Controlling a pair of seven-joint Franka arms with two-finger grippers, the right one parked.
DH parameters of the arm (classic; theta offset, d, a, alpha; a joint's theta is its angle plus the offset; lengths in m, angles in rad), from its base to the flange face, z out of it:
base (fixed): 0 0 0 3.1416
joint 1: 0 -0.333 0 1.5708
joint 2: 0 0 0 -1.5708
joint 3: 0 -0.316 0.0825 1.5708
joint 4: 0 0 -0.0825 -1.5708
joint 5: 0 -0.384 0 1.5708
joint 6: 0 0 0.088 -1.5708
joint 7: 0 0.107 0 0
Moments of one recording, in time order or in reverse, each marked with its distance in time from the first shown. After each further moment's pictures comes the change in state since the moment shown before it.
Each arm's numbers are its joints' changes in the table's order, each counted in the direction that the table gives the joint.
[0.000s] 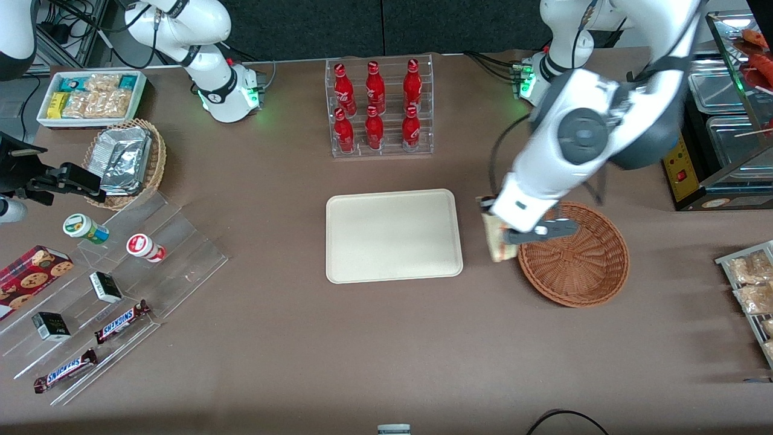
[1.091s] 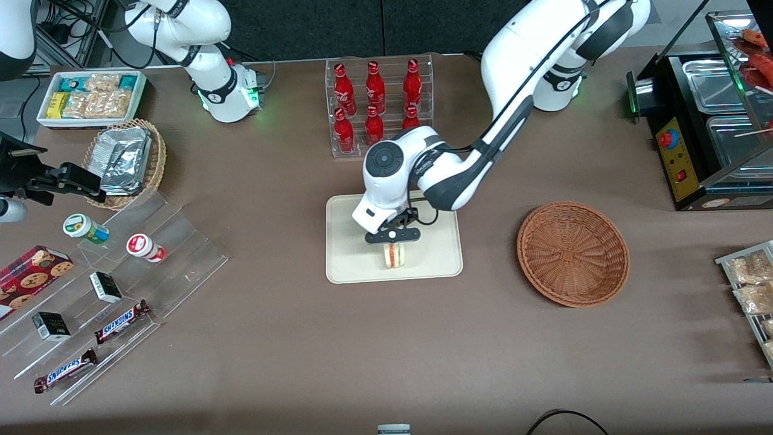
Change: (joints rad) arm 0.357 0.461 0.004 -0.166 -0.303 -0.313 -0.359
